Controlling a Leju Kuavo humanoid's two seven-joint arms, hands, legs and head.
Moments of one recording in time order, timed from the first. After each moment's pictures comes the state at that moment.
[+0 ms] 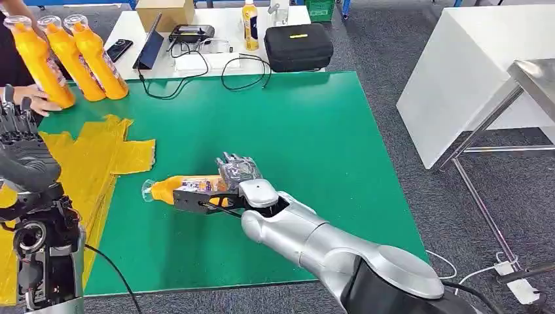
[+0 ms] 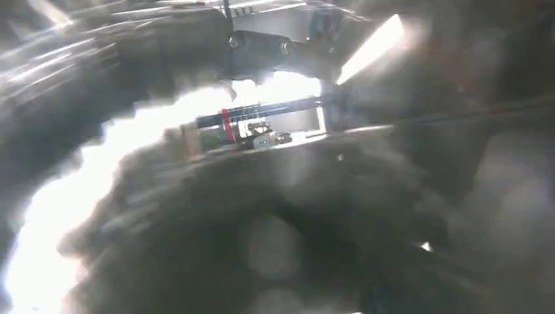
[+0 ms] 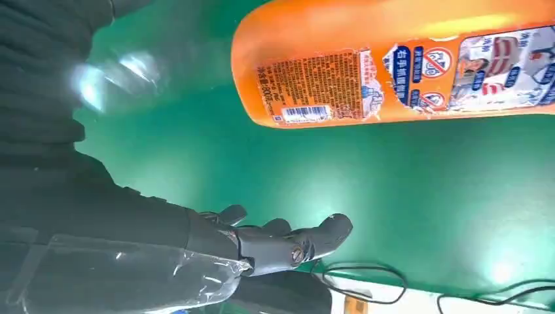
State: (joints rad) left arm -0.29 -0.03 0.34 -1.46 -0.10 -0.03 -0.70; right arm -0.91 0.37 1.26 -0.48 0.39 -0.10 0.37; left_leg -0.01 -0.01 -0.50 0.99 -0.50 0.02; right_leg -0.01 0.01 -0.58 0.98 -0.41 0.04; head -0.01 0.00
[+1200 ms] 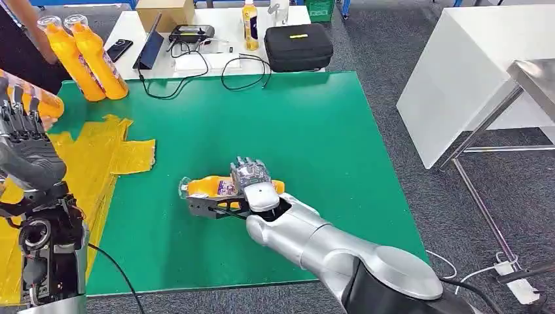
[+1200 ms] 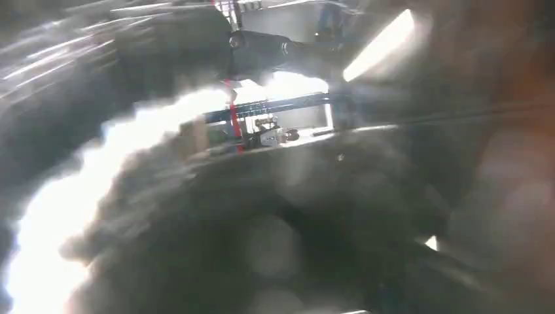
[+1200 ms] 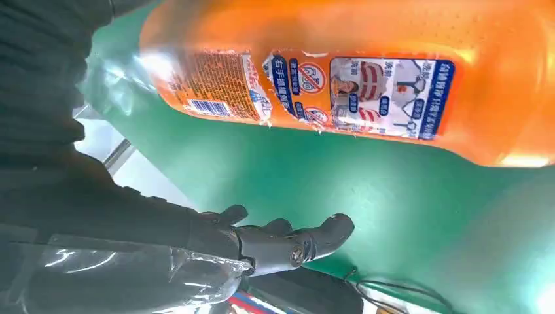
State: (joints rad) left arm -0.31 -0.03 0.35 -1.42 -0.11 -0.04 -0.70; right arm -0.91 0.37 1.32 -0.42 0.46 -0.05 0.46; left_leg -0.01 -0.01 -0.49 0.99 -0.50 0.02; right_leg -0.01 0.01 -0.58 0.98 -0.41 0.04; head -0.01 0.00
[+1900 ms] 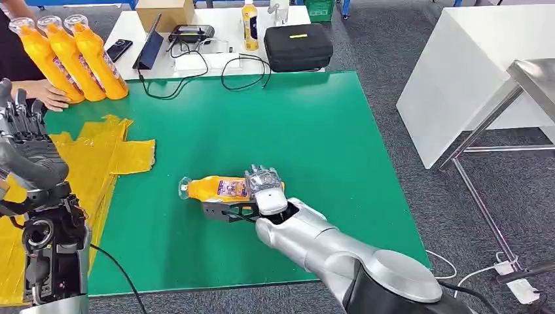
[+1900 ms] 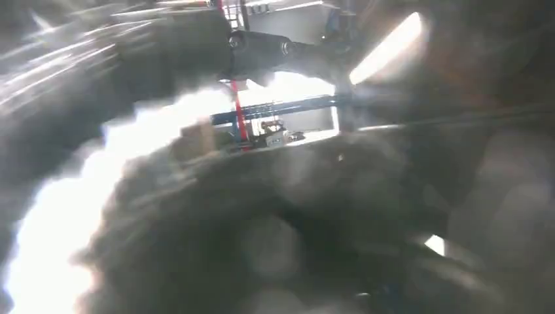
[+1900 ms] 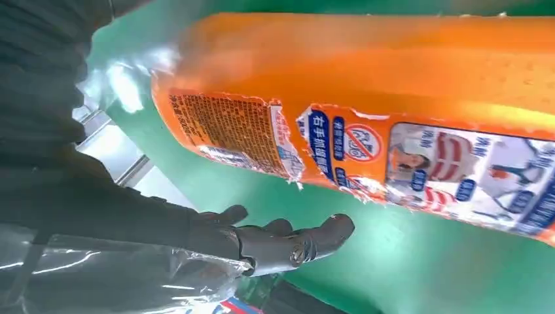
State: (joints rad) left arm -0.31 -0.04 0.35 -1.40 -0.11 -0.03 -0.70; right arm -0.88 0.36 1.31 -0.32 0.47 -0.03 0.45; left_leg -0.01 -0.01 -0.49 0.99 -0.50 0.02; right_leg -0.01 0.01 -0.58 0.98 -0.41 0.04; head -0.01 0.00
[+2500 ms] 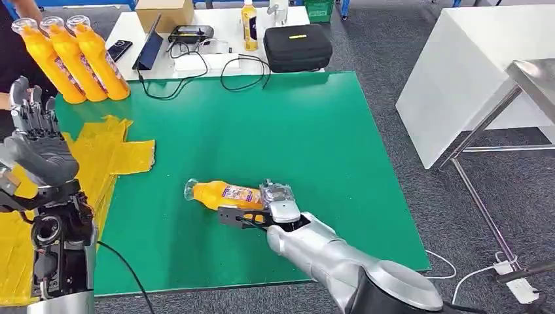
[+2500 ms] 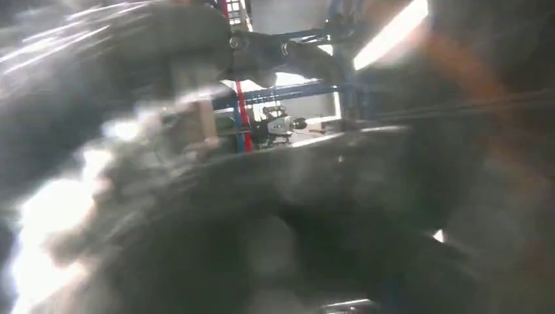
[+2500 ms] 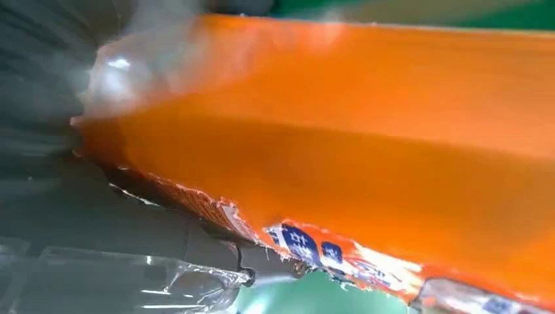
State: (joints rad) left arm -0.34 -0.07 0.34 -1.36 -0.12 -0.06 -0.70; right arm -0.81 0.34 1.23 -0.24 0.41 -0.03 0.44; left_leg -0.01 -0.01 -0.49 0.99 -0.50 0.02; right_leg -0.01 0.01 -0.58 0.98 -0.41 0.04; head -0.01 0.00
